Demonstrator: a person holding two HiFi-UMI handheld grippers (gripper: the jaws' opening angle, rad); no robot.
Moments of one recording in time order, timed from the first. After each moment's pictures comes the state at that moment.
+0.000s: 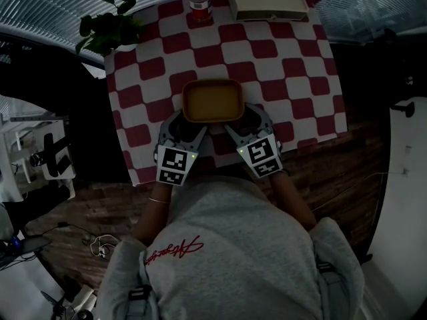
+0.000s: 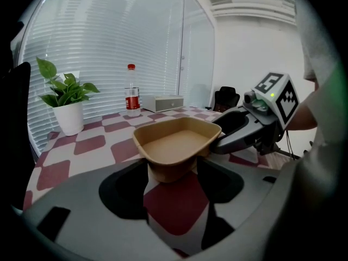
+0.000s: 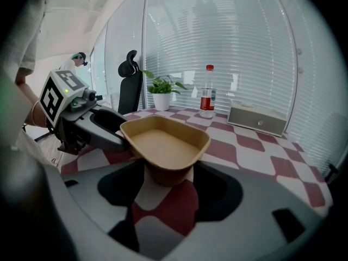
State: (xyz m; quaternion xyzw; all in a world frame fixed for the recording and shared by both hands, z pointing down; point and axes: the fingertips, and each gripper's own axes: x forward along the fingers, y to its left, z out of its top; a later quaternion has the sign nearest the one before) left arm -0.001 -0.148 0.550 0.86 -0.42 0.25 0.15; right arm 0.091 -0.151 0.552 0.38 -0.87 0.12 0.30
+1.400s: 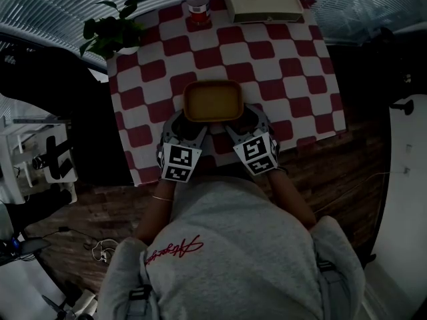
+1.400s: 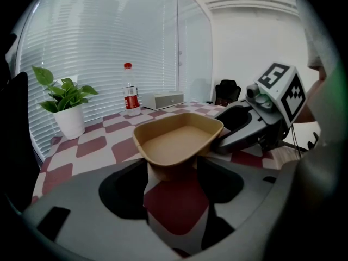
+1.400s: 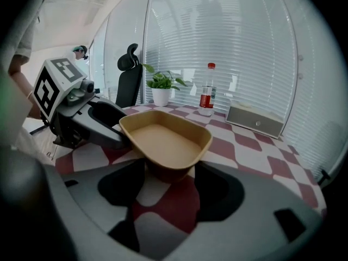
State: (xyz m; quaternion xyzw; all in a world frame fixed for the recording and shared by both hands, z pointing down) left arm 0.000 -0.146 0.561 0.85 -0.42 0.28 0.13; right arm 0.093 -0.149 0.557 0.39 -0.85 0.09 0.33
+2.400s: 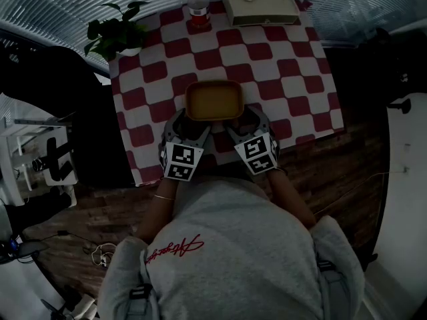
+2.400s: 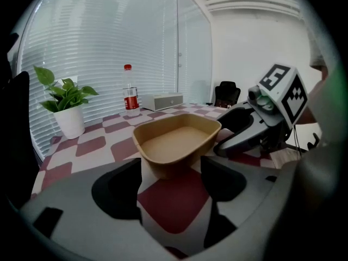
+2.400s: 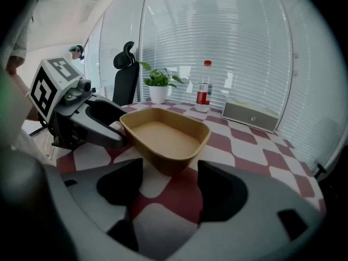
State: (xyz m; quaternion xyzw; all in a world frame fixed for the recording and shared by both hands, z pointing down) left arm 0.002 -0.142 0.559 0.86 -0.42 0.27 0.13; right arm 0.099 -0.140 0.560 0.41 -0.84 0.11 0.34
